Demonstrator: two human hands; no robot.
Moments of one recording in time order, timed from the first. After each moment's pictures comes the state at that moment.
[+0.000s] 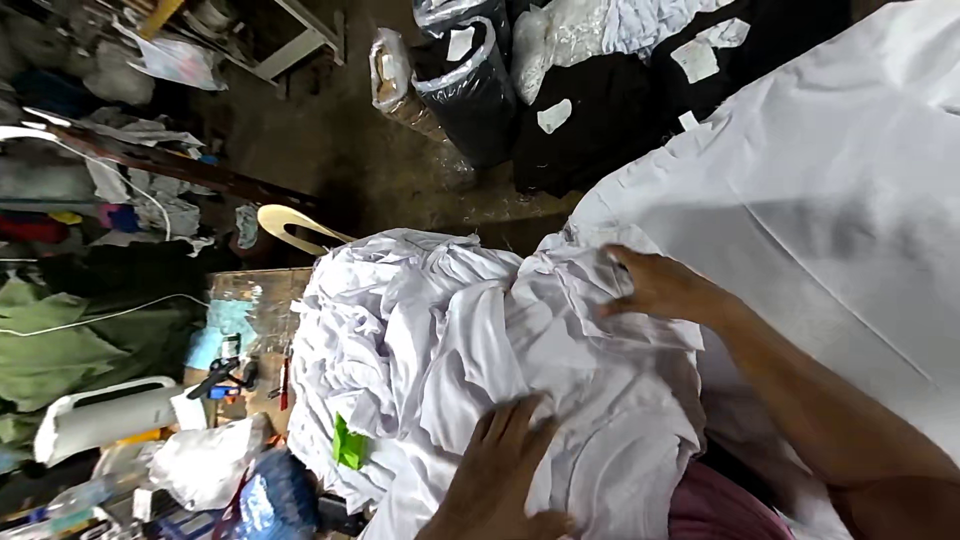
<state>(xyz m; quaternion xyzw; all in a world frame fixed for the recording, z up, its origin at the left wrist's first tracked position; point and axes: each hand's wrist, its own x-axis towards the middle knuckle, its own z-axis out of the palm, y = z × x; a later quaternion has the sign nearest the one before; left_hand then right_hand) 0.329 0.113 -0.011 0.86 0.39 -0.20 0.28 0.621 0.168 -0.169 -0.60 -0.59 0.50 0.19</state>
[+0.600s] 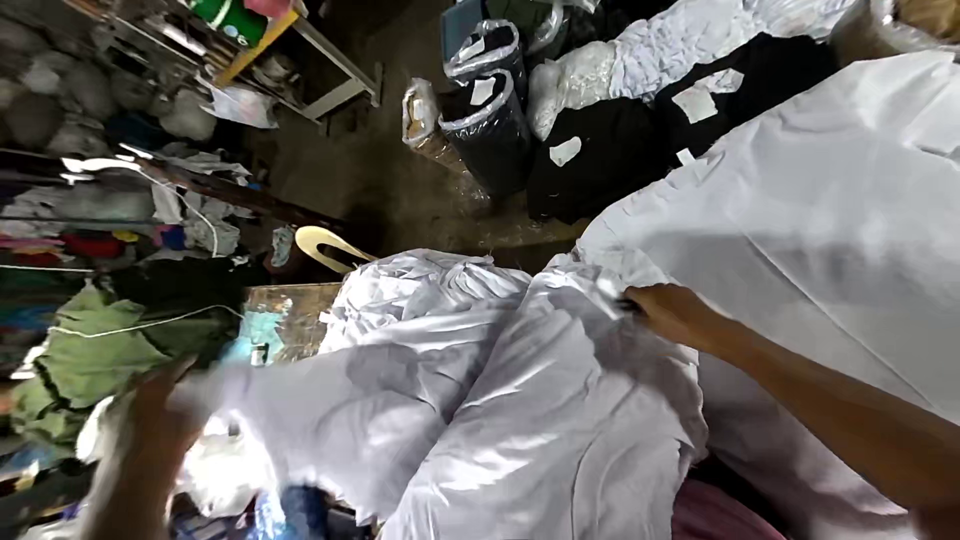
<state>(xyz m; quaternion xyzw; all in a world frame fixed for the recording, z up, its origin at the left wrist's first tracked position) 0.062 0.278 0.125 0.67 0.73 -0.12 -0.11 0.624 0.154 -0.158 -0.60 -0.64 0.47 0.07</state>
